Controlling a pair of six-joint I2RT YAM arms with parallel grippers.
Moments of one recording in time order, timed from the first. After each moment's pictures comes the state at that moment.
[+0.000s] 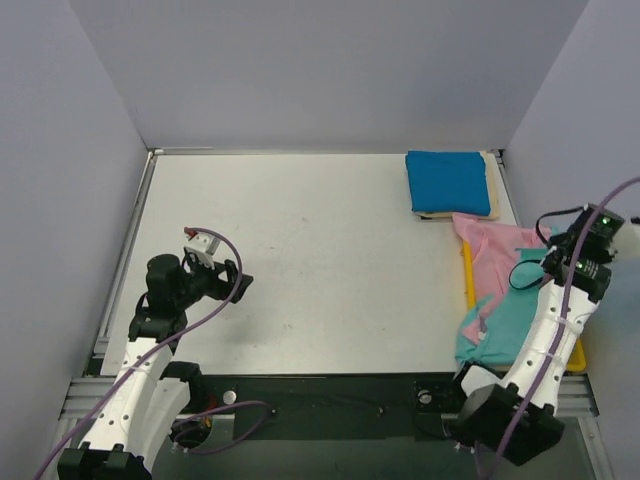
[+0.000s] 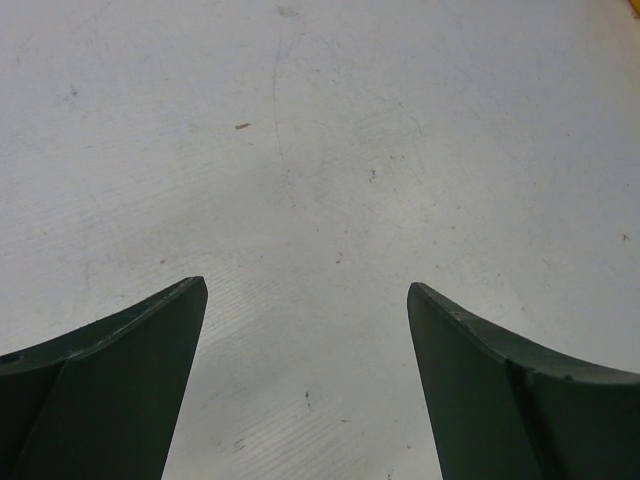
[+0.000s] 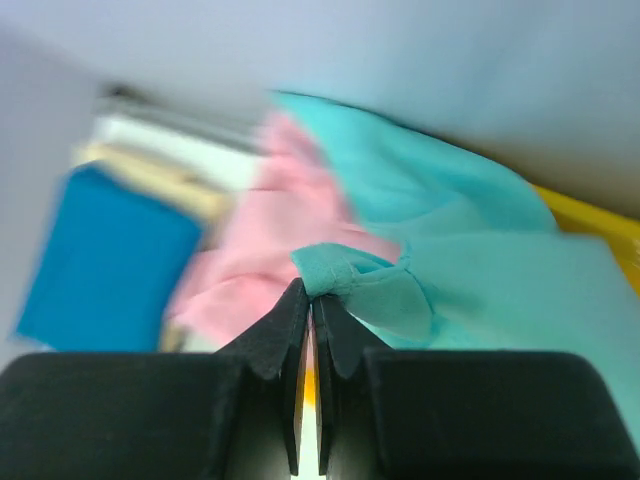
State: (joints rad) left arm -0.08 0.68 0.44 -0.17 0.49 -0.08; right arm -0.71 0.99 0.98 -0.68 0.28 0.71
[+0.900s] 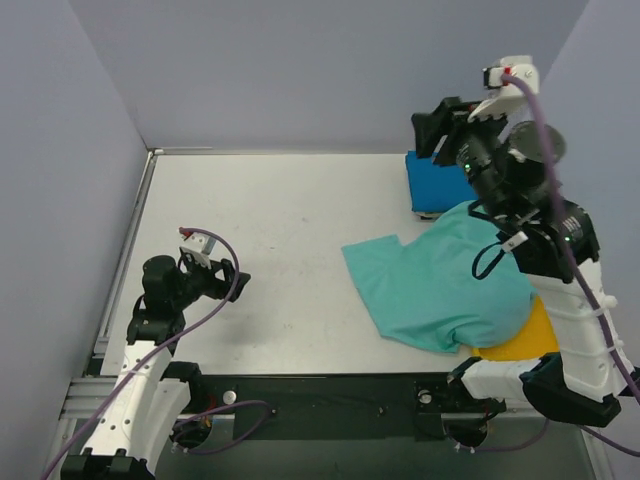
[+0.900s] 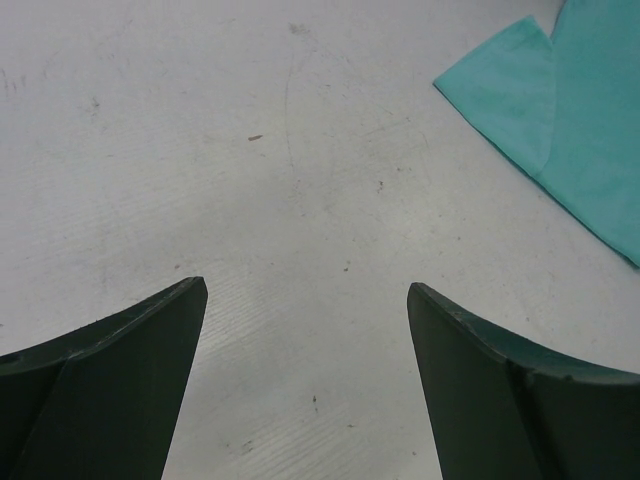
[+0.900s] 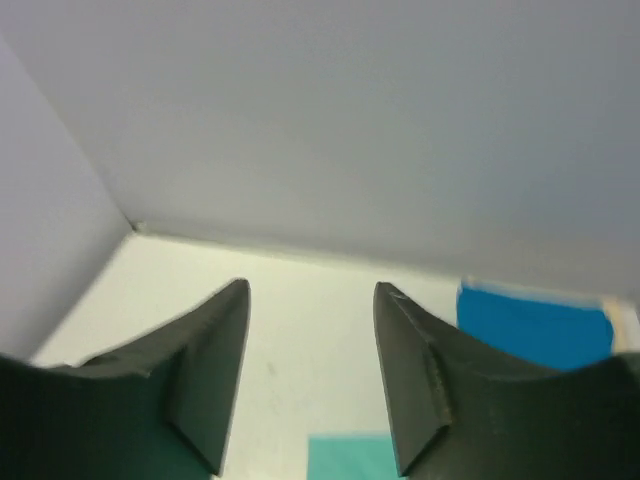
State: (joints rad) left arm -0.05 0.66 0.43 -0.16 0.49 -0.08; right arm 0.62 1.29 2.03 -0.55 0.27 0.11
